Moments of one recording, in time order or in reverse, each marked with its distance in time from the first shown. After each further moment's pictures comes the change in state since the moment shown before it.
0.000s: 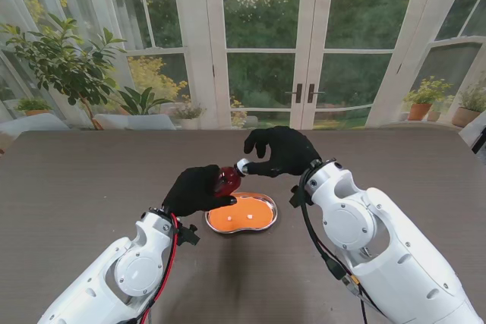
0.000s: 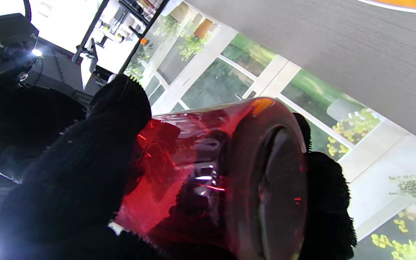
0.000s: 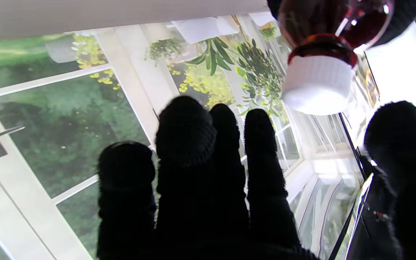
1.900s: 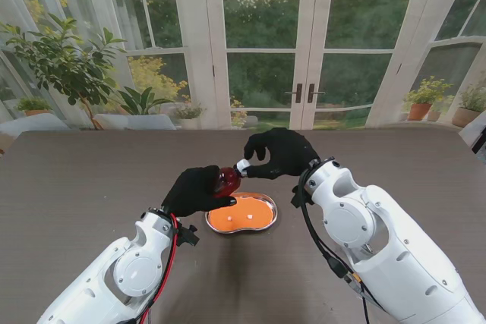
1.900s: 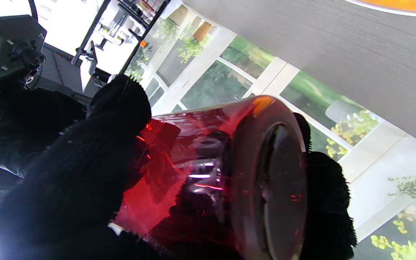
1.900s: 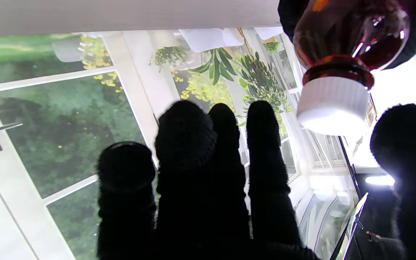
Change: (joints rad) left arm 0.004 0.001 -0.005 -0.007 0.002 0.005 -0.013; right arm 0.020 0.010 -0.012 0.017 -0.042 -0.023 0.025; left_hand 0.000 0.000 0.000 0.000 0.000 -0.001 0.000 0.000 0.000 0.000 -0.002 0.000 0.000 0.000 0.000 0.000 0.000 0.000 -0.001 0.000; right_hand -0.012 0.008 -0.002 -0.009 0.081 -0.030 -0.006 -0.033 0.008 0.001 -0.001 0.006 0.003 -0.001 0.027 0.010 0.002 0.000 0.000 0.013
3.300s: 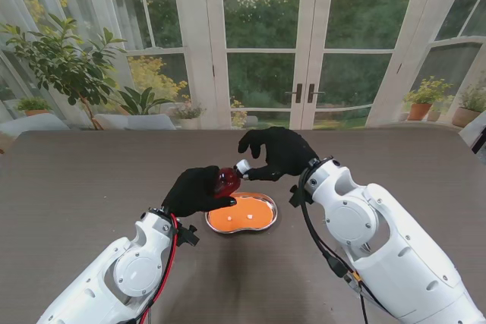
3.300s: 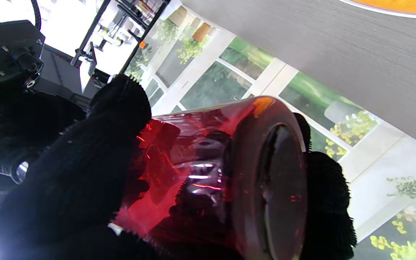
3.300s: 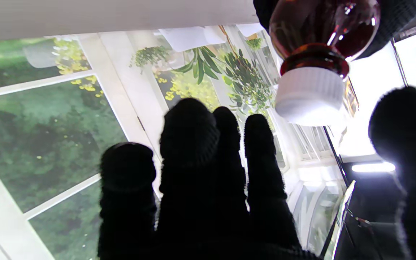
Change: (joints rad) left arm 0.000 0.001 0.000 0.000 0.001 0.002 -0.002; right arm 0.011 -0.004 0.003 0.024 0.071 -0.064 0.003; left_hand 0.000 0.000 0.000 0.000 0.000 0.000 0.000 0.000 0.000 0.000 0.000 0.000 0.000 0.000 0.000 0.000 0.000 0.000 -0.001 0.000; right_hand 0.013 -0.161 0.116 0.000 -0.153 0.039 -0.040 0.000 -0.058 -0.014 -0.001 -0.006 -0.026 -0.022 -0.014 0.000 -0.029 -0.012 0.000 -0.002
